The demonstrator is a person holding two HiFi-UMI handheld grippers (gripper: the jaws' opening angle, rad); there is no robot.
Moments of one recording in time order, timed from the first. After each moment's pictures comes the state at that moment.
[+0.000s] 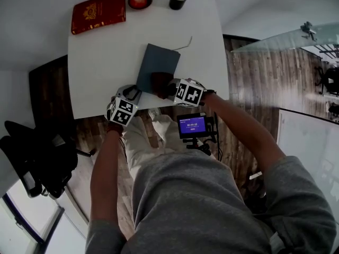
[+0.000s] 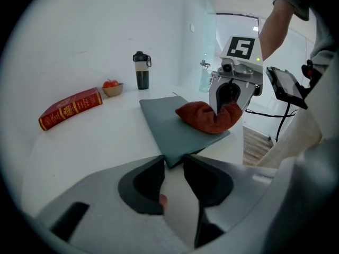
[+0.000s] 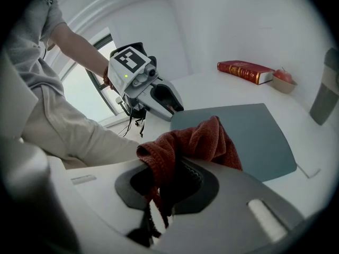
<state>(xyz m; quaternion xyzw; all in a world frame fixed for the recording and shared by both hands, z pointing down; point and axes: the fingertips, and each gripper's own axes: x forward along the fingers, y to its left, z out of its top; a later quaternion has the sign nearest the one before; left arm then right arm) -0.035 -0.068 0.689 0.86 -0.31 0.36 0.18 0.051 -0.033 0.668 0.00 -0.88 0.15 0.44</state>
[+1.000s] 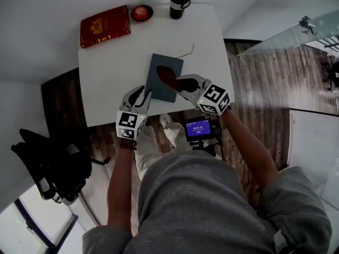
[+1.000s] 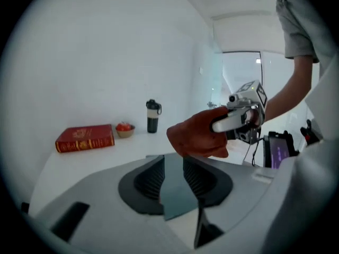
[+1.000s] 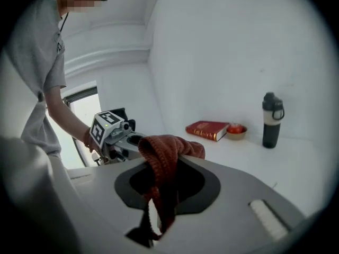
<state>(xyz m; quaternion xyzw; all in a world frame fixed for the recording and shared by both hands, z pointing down) -0.014 -0.089 0.545 0.89 -0.39 0.18 0.15 0.066 -0.089 0.506 0.19 -0.96 0.16 0.16</state>
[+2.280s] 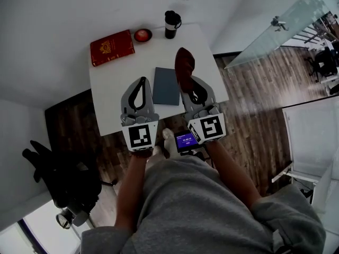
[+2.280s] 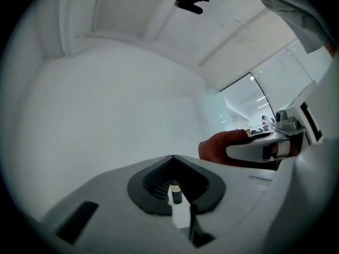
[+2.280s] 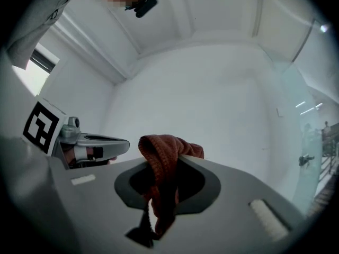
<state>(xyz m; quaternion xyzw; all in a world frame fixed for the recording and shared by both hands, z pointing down) -0.061 -0.060 0.271 0.86 -0.51 -0.03 -0.07 0.044 -0.037 0.279 0.56 -0.83 -0.06 0.01</state>
